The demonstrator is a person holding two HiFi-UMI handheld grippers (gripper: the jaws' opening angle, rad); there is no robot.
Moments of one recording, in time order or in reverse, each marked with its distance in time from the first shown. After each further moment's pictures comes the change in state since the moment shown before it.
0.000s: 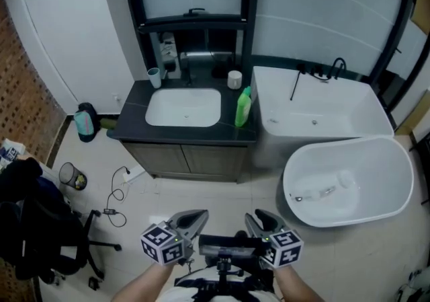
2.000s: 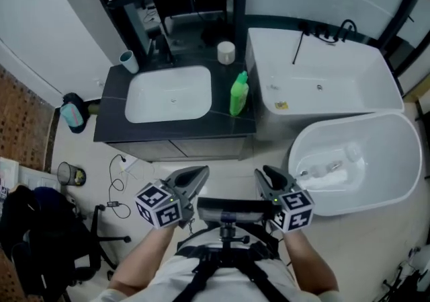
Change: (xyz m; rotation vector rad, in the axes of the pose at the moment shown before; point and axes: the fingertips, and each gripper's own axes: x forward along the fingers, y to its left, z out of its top) left arm 0.145 0.121 0.098 -0.023 0.038 -0.091; right arm 0.124 -0.115 0.118 -0.002 -0.008 -0.067
